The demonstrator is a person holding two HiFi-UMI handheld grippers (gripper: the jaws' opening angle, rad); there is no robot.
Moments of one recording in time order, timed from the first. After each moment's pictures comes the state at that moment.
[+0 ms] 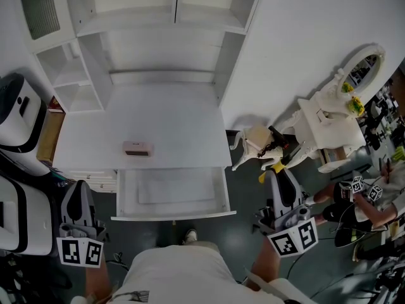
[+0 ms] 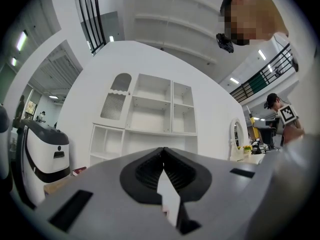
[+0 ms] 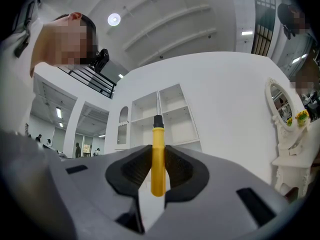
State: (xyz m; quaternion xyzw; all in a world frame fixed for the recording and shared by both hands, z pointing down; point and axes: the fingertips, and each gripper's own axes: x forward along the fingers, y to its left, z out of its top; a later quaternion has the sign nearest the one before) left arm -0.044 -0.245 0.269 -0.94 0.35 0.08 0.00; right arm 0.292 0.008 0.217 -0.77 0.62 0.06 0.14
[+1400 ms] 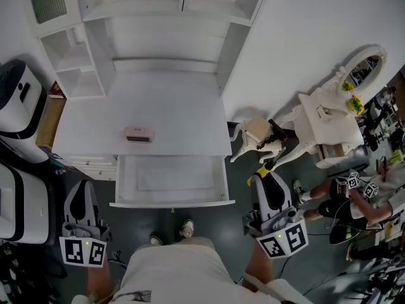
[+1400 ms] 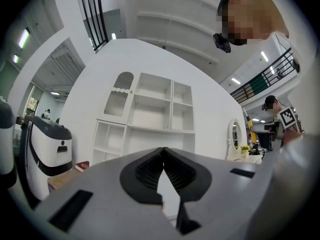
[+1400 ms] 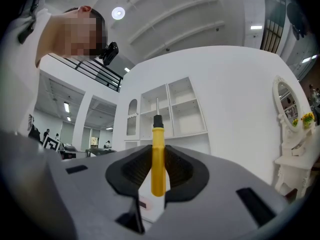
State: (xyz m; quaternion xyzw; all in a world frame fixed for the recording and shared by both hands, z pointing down) left arm -0.070 -0.211 0.286 -0.94 0.35 0.07 -0.01; right arm 0.240 0.014 0.241 -0.76 0.65 0.04 0.09
